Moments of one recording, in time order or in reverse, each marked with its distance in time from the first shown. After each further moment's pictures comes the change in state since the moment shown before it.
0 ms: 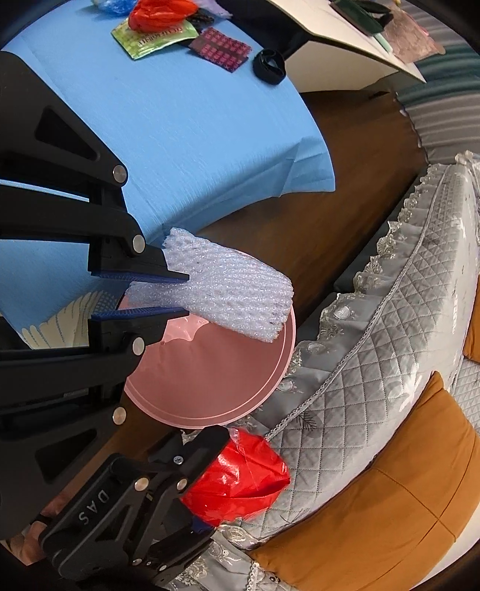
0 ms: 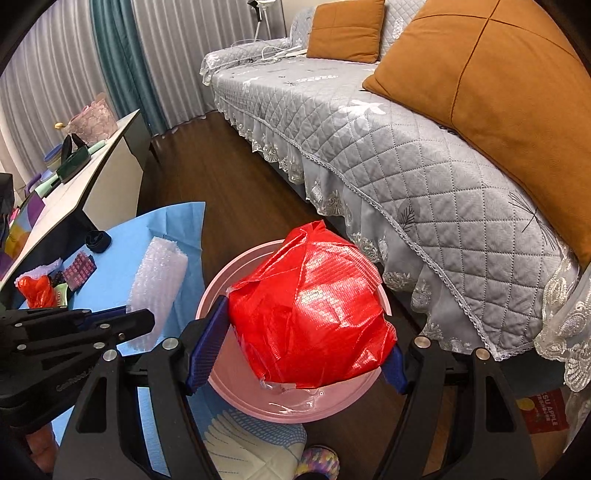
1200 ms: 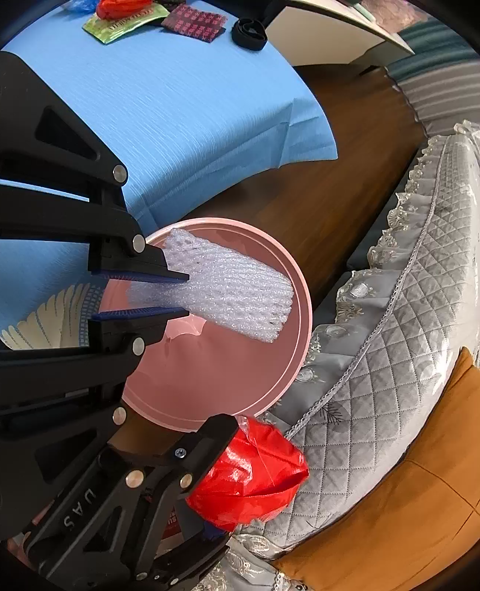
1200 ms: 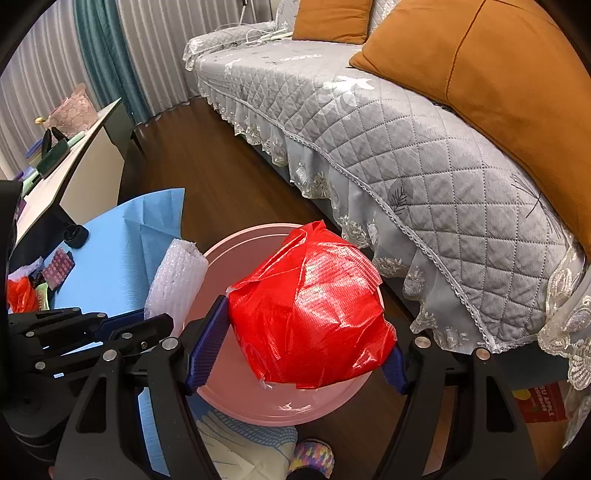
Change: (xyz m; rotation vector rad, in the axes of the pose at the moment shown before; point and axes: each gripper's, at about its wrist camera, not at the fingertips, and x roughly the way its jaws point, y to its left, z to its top) left arm 0.040 -0.016 0.007 0.081 0.052 -0.028; right arm 0.030 -0.012 0.003 0.021 0.071 -0.053
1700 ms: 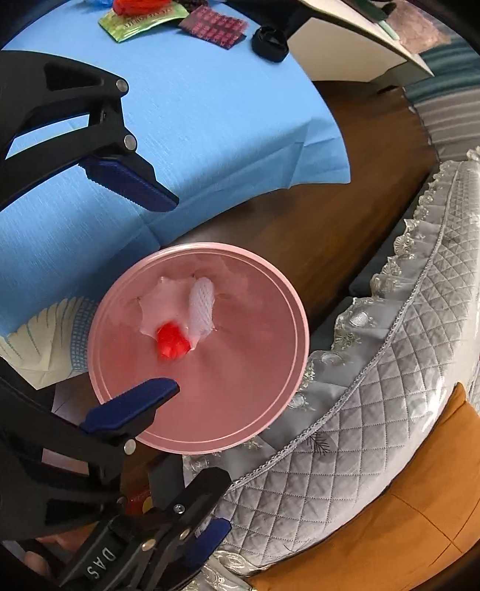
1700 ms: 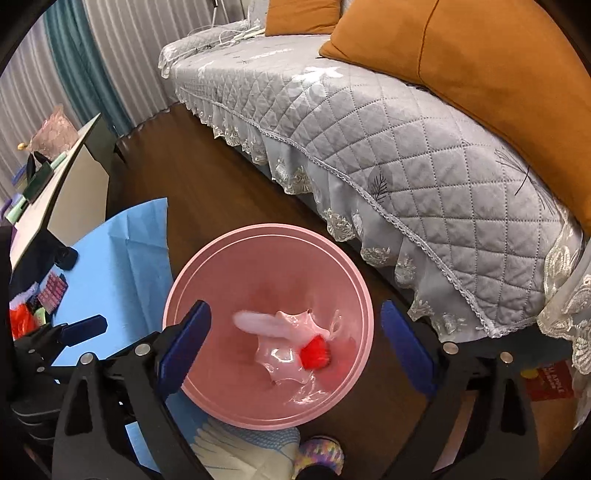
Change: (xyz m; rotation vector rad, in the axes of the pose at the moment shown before) left arm 0.009 0.021 0.002 -0.077 0.006 0.025; right arm 0.005 -0.018 0.003 0.092 0.019 -0.021
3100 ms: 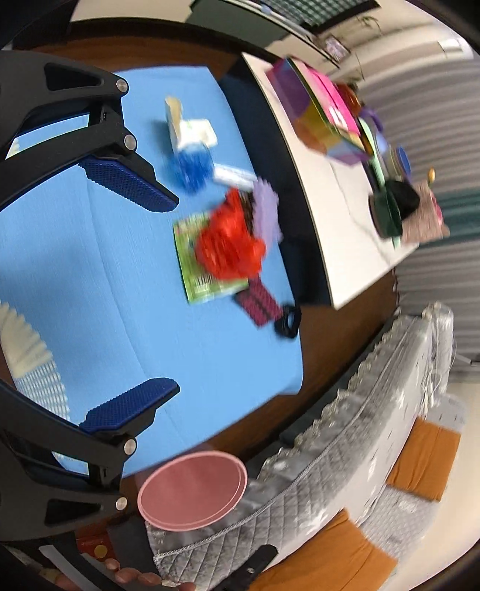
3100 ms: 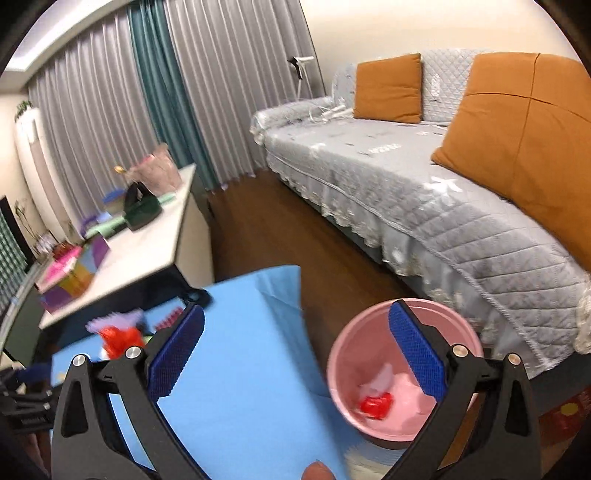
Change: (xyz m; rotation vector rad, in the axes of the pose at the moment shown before) left arm -0.211 0.204 -0.129 -0.287 -0.240 0.360; right arm -0.115 0.152 -0.021 -0.095 -0.329 0.280
